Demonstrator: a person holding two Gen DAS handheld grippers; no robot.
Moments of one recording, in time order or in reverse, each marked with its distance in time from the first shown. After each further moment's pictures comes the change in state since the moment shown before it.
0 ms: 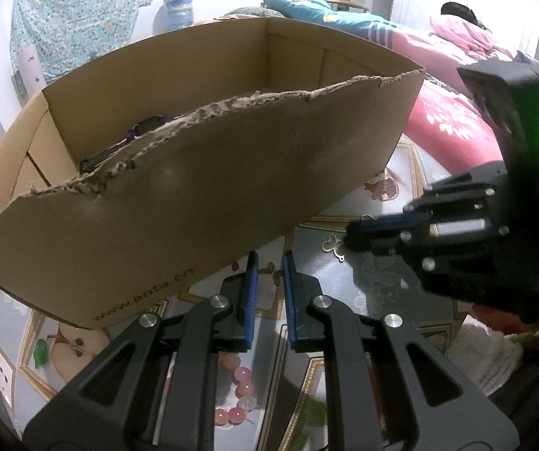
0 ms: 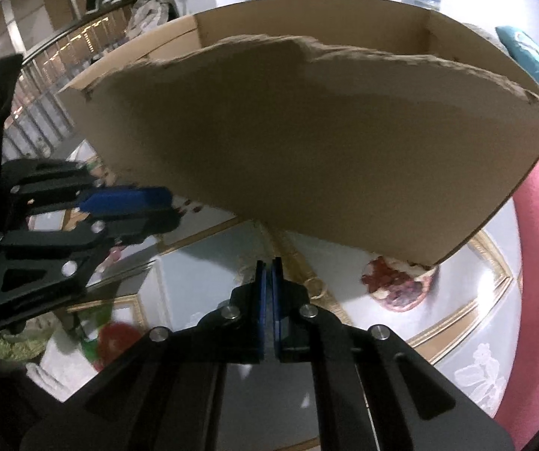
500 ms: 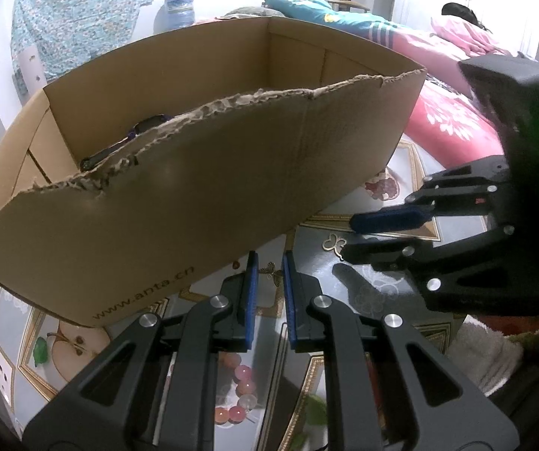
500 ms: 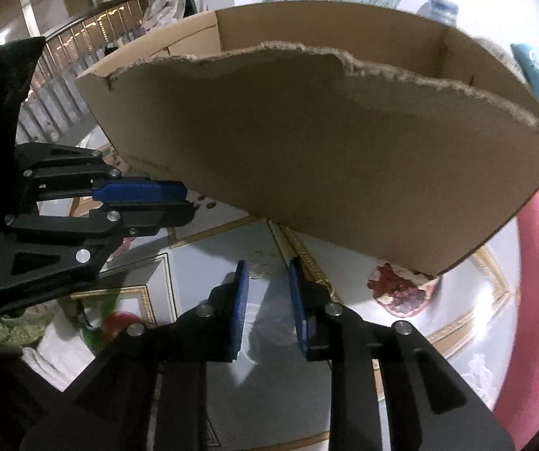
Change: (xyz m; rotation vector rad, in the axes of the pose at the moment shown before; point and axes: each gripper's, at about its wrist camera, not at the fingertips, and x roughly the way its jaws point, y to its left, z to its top) left arm -0.001 0.000 0.000 0.001 0.003 0.000; right arm 0.006 0.001 0.009 -0.045 0.011 0.035
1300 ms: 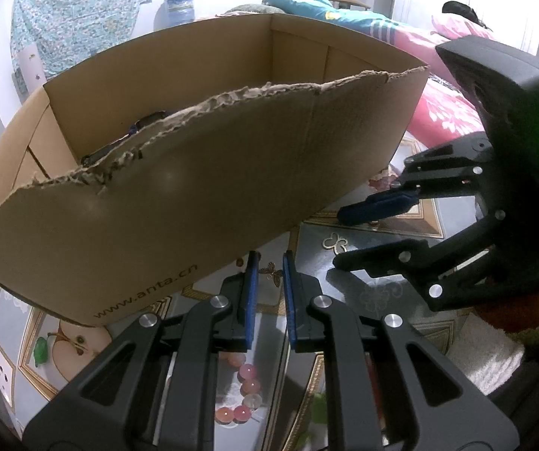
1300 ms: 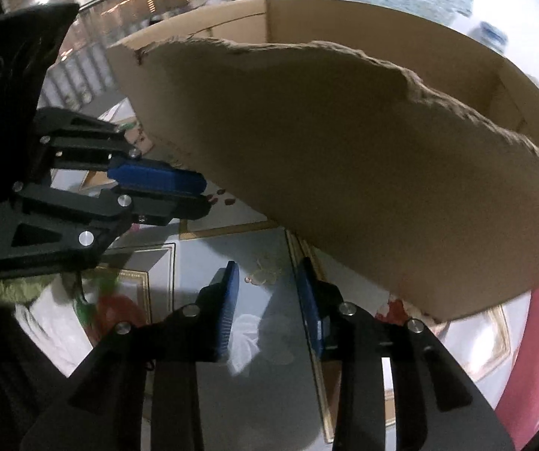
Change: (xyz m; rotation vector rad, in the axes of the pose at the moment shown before) left arm 0.002 -0.001 0.002 -0.004 0.006 0.003; right arm 0.012 0.006 0.025 -0.233 0.031 0.062
